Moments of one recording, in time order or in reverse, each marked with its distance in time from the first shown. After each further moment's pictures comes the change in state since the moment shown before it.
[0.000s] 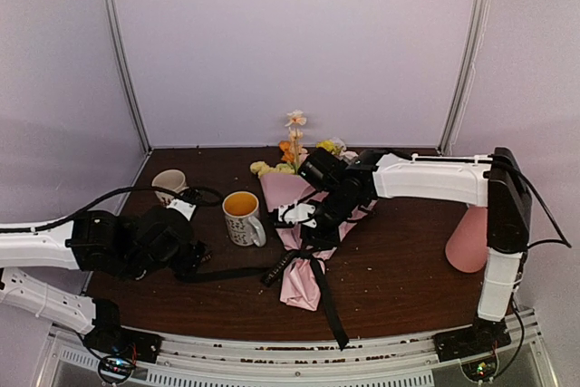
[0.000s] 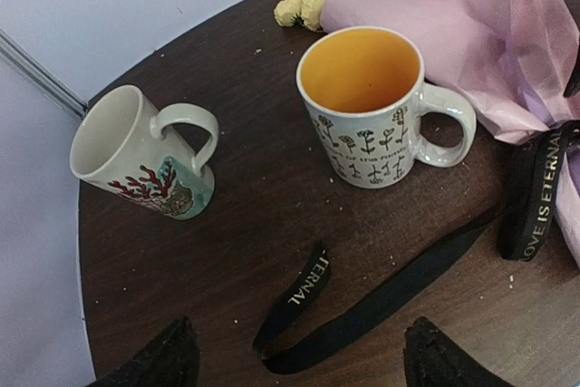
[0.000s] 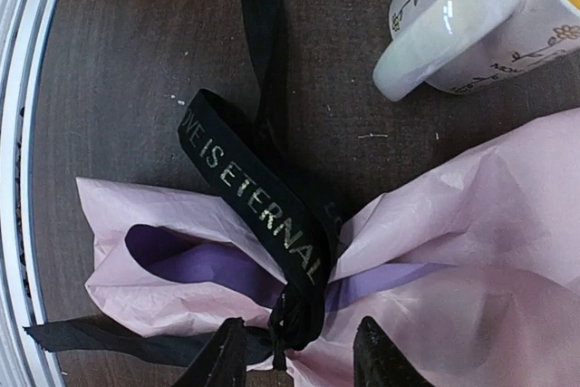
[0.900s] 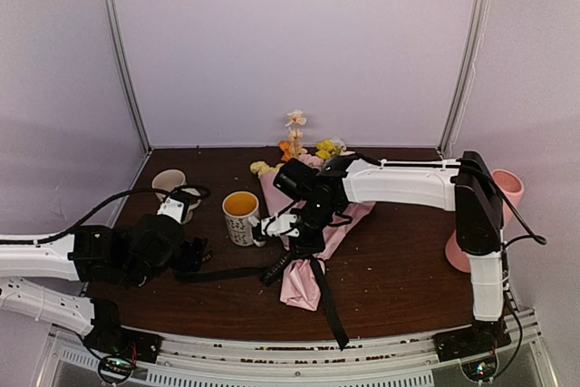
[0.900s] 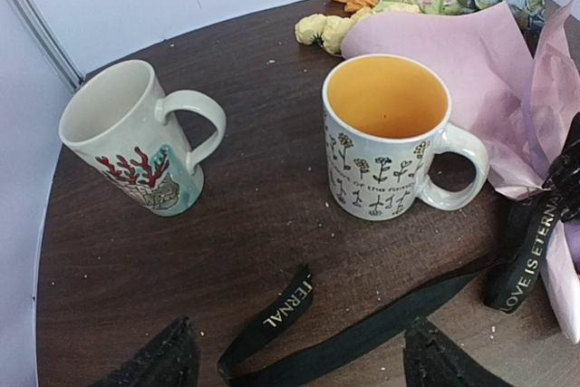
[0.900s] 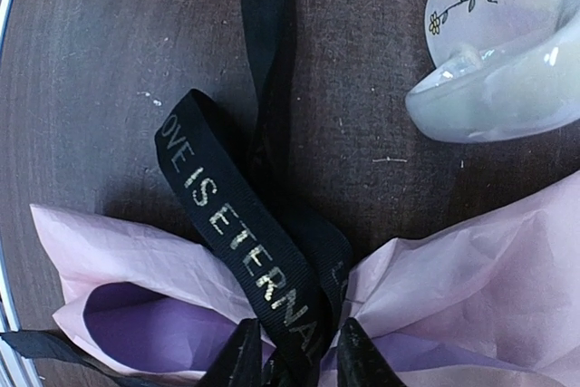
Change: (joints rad) left arm 0.041 -0.081 -0.156 0.224 -0.018 -0.107; right arm 0.068 0.183 0.195 -0.113 0.100 -0.044
